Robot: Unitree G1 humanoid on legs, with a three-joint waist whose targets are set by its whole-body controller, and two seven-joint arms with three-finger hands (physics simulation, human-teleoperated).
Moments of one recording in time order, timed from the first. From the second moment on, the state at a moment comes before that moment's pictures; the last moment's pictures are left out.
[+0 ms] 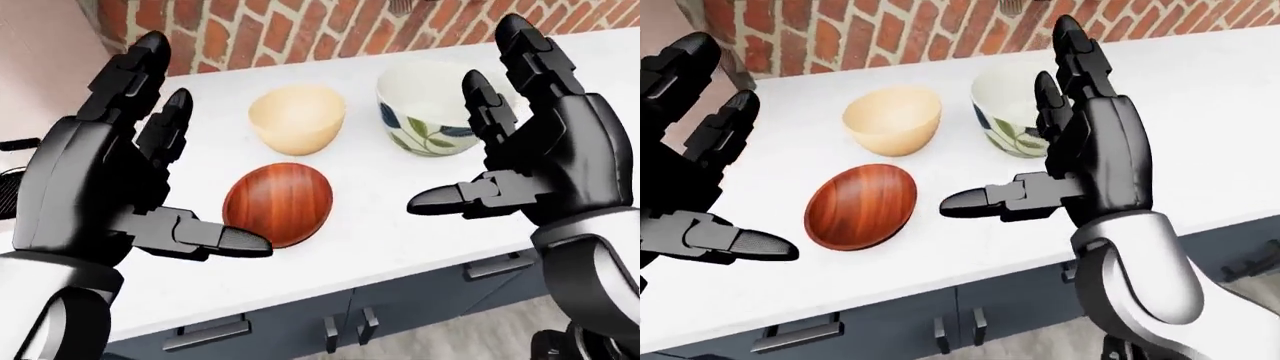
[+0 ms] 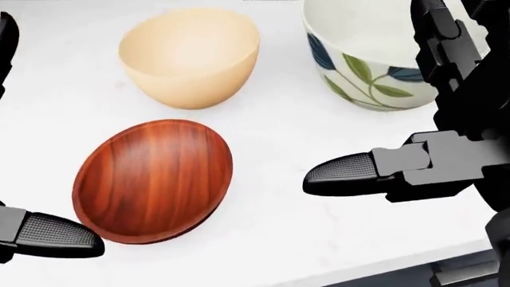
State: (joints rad) left arm -0.48 0.79 0.43 -1.00 -1.48 1.08 0.80; right arm -0.61 -0.49 -0.28 -0.97 1.18 1.16 -0.80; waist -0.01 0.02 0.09
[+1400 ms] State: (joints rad) left arm -0.18 0.85 0.79 -0.99 -1.50 0.97 0.58; right arm -1.14 0.08 0.15 0.36 -1.40 -0.15 0.49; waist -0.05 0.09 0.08
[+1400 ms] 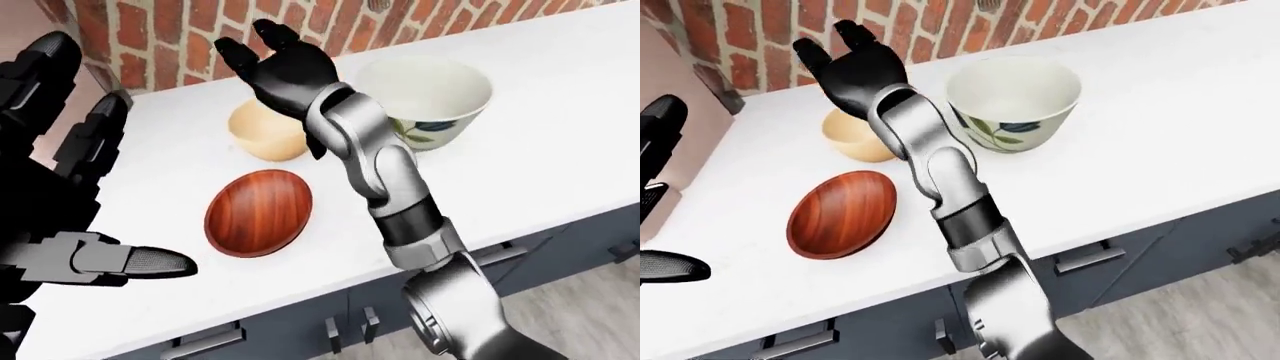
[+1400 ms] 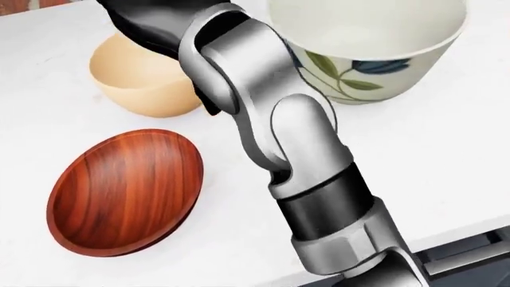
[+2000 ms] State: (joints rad) left arm -0.11 0.73 0.86 -0.99 -1.32 1.00 0.37; right arm -1.23 0.10 0.16 0.95 -1.44 -0.14 0.08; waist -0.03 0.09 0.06
